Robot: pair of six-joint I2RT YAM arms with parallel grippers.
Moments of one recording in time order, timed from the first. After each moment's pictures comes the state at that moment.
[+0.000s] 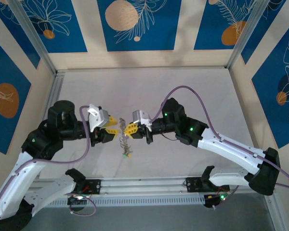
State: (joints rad) left arm -0.61 0.83 1.20 -0.86 0.63 0.30; right arm 0.95 1.17 1.02 -0.11 -0.65 -0.25
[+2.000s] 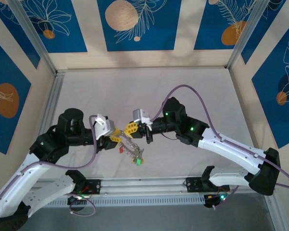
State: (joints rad) left arm -0.69 0.76 1.04 -0.80 0.58 0.30; right arm 0.95 1.17 1.03 -0.09 -0.67 -0.21
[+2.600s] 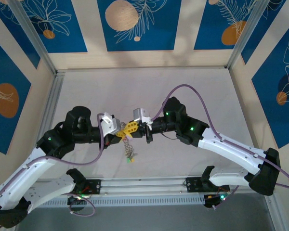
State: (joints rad) left arm -0.73 0.82 1.04 -0.76 0.54 0.31; right arm 0.95 1.17 1.03 -0.07 -0.68 -0.20
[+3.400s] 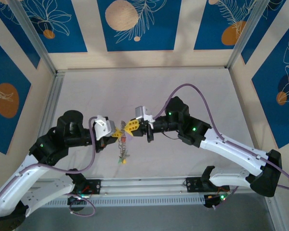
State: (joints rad) left arm -0.74 0.73 1.03 -0.74 0.47 0.32; right arm 0.93 1.14 1.03 -0.06 -0.65 -0.16
